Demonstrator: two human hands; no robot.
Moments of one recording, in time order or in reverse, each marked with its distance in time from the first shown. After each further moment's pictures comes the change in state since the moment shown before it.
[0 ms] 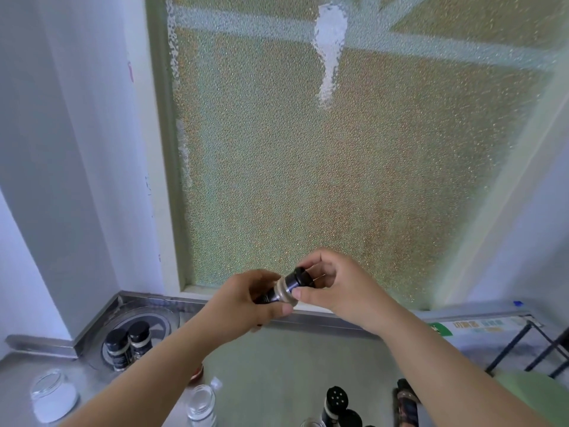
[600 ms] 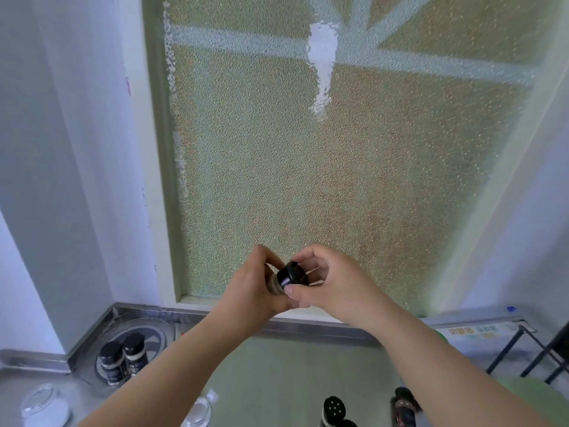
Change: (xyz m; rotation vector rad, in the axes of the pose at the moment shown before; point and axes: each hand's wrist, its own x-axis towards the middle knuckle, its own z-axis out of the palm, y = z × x) left_hand 0.012 0.030 0.015 0.295 0.280 0.255; right_hand -0.002 -0.021 -0.005 0.026 0.061 -0.048
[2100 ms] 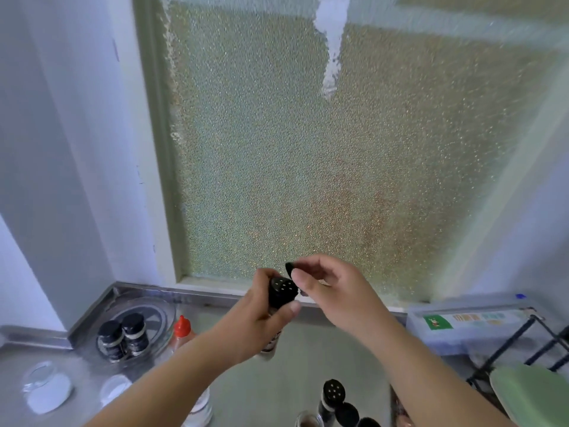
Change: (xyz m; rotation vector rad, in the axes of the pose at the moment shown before) left_hand -0.029 -0.038 0.024 -0.114 -0.238 0.006; right_hand -0.008 0.031 0.018 0.161 0.039 -0.031
